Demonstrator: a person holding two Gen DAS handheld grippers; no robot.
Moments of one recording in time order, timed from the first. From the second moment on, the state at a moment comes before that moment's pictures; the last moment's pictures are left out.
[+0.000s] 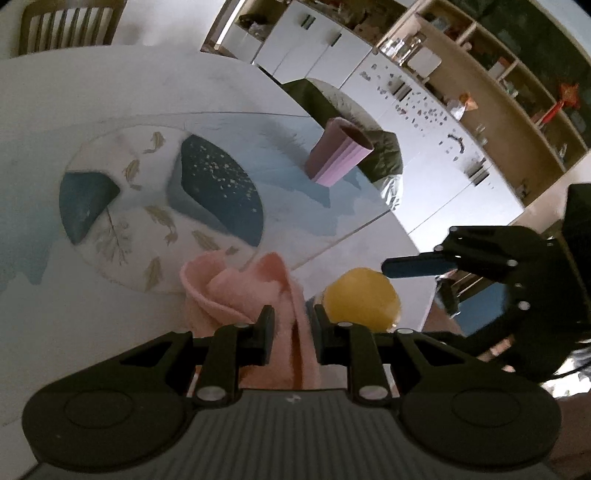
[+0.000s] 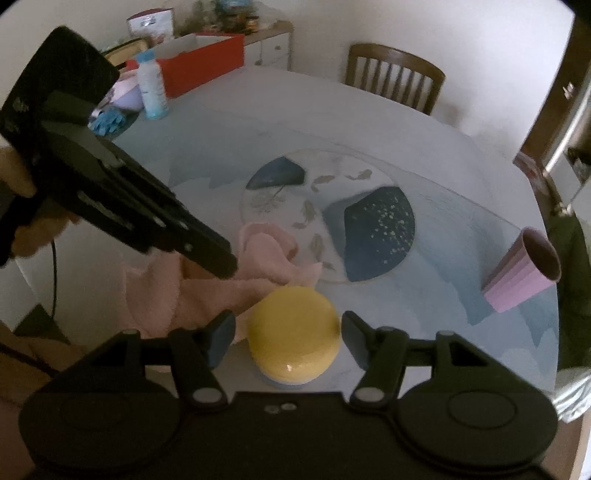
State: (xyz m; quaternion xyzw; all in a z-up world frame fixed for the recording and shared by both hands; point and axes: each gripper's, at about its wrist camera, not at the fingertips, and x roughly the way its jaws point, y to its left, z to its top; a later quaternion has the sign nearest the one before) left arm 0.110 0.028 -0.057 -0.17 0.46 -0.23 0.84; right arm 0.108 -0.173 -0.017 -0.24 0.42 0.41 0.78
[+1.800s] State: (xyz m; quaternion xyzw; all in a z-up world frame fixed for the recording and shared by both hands) left arm 0.151 0.008 -0.073 -0.18 0.48 -0.26 0.82; right arm 0.117 -0.187 -0.041 -0.22 0.42 0.42 0.78
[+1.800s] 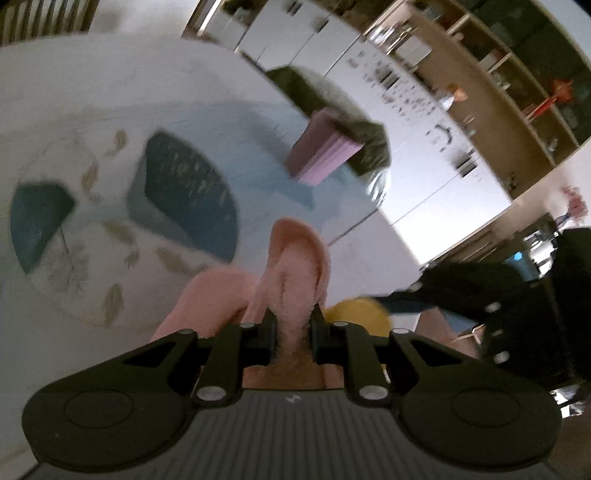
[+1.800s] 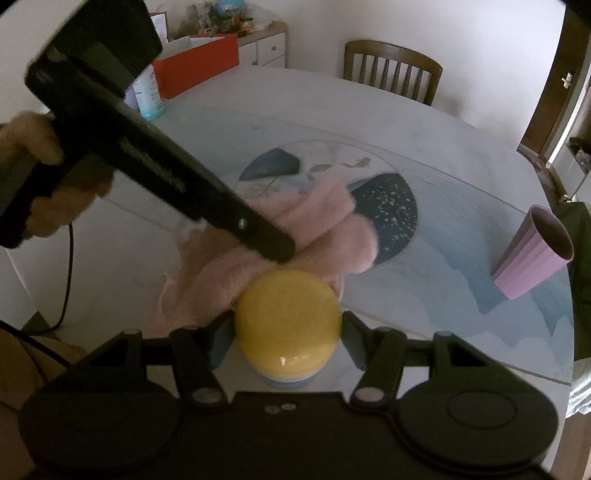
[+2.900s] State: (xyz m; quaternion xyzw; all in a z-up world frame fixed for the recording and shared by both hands) left arm 0.119 -0.028 -0.071 -0.14 0.47 -0.26 0.83; right arm 0.170 -0.217 -0.050 0.08 0.52 0.25 0.81
